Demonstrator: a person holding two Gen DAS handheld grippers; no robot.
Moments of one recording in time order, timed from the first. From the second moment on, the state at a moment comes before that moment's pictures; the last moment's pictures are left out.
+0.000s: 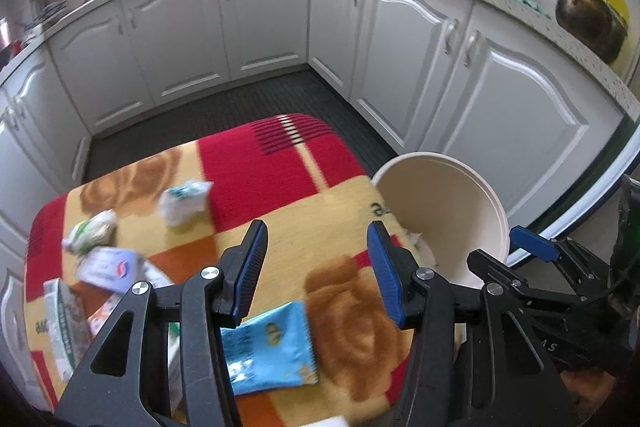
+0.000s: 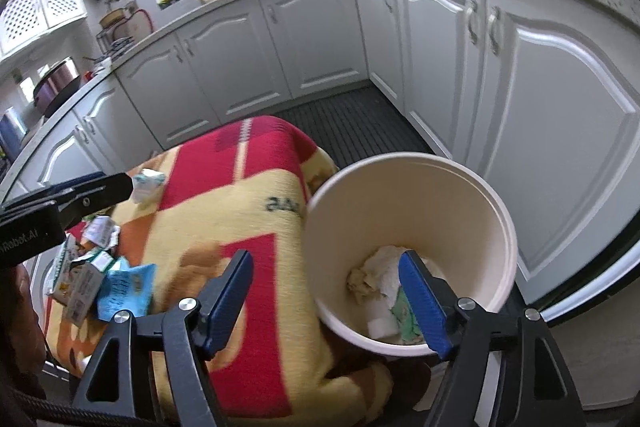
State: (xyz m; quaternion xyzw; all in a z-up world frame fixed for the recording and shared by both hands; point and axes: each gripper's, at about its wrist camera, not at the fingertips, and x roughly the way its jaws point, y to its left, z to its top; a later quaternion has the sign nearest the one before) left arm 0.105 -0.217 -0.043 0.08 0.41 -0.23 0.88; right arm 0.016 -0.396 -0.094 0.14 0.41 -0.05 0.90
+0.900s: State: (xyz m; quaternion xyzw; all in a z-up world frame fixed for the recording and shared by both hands) left arm 0.096 0.025 -0.062 -0.03 0.45 -0.08 0.89; right arm 0.070 -0.249 -0.087 0.09 0.43 0.09 0.89
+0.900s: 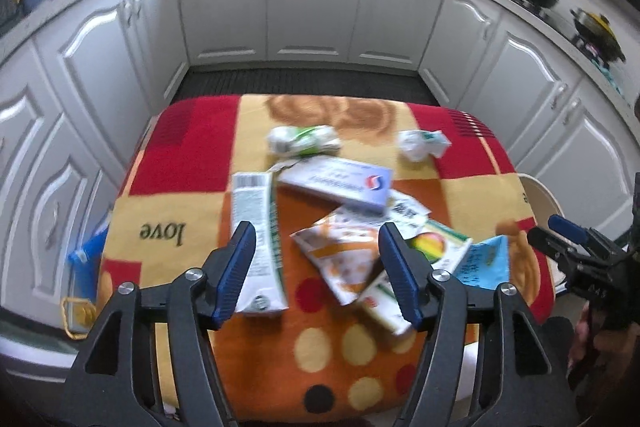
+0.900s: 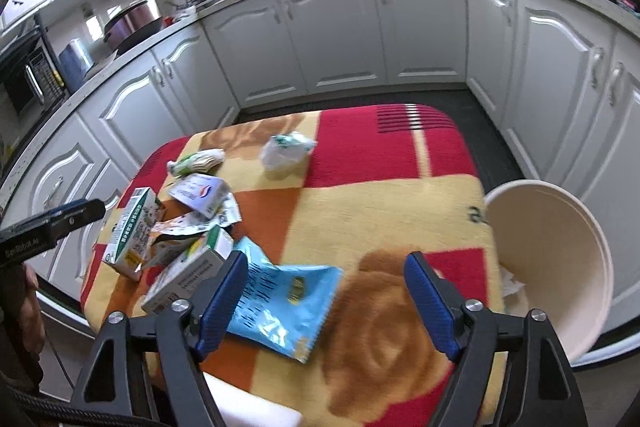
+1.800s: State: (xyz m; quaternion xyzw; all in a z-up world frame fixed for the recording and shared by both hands) left arm 0.149 0.067 -0.138 -0.08 0.50 -0.06 0.86; right arm 0.250 -0.176 -0.154 0.05 0.50 0.13 0.85
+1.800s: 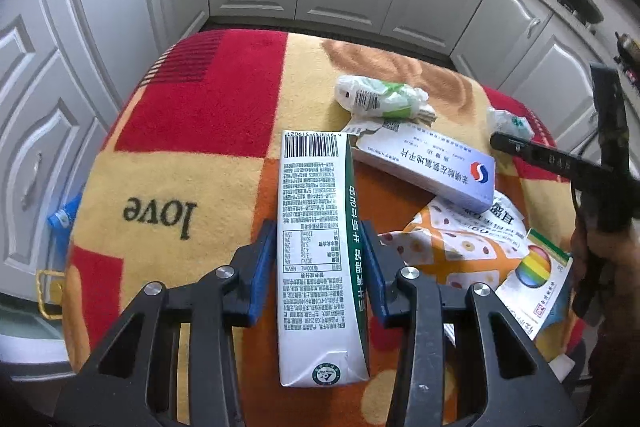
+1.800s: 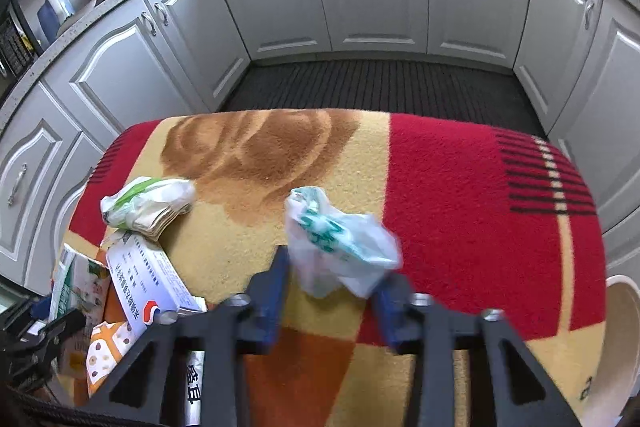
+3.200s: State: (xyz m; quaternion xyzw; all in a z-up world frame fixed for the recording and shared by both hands) left arm 0.080 -0.158 -0.028 0.03 0.40 -0.24 0.88; right arm 0.021 -0.357 -0.080 0.11 0.40 0.05 0.91
